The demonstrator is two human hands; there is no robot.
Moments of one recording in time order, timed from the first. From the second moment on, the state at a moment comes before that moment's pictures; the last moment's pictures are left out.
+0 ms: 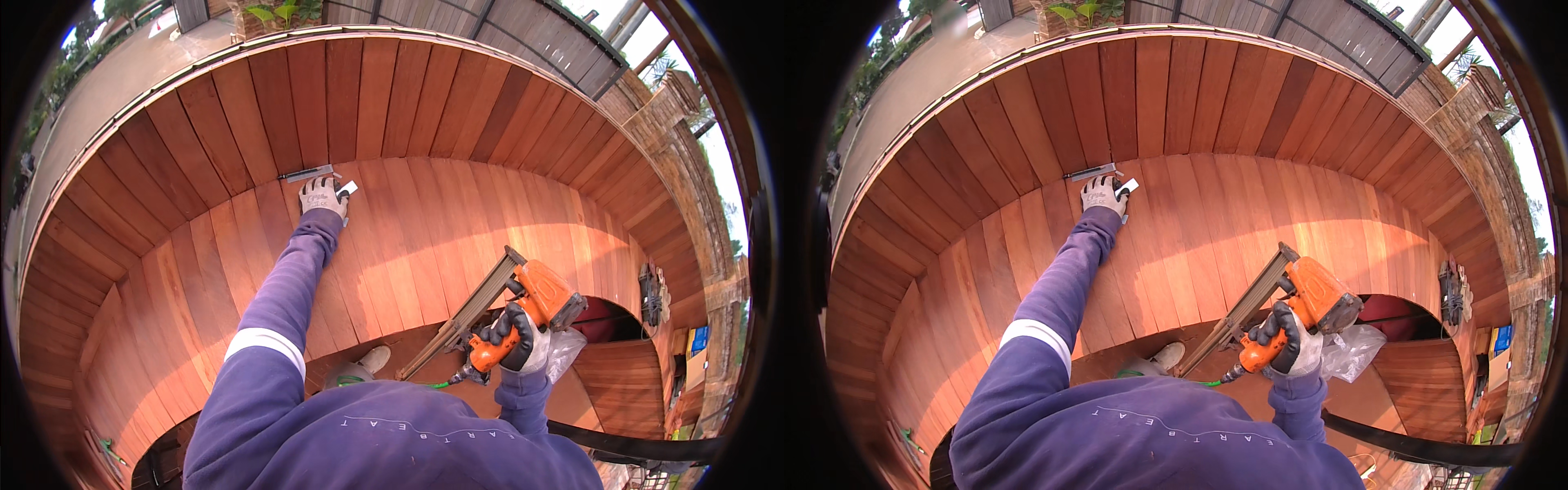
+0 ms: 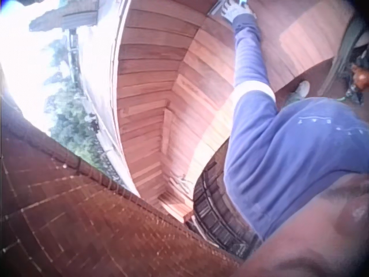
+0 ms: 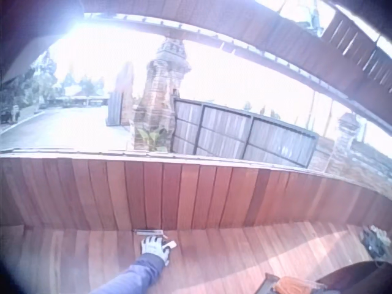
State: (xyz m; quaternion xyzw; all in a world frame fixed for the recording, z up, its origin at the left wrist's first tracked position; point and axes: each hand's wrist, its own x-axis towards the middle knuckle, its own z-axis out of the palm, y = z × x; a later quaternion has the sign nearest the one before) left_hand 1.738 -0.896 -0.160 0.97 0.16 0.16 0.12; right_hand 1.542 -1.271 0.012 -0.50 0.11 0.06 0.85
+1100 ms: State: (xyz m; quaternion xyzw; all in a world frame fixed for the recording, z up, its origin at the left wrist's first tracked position) left_hand 1.340 -0.959 -0.136 0.60 -0.10 -0.02 0.79; right_hand 1.185 -1.191 -0.087 -0.53 0.04 -0.06 0.85
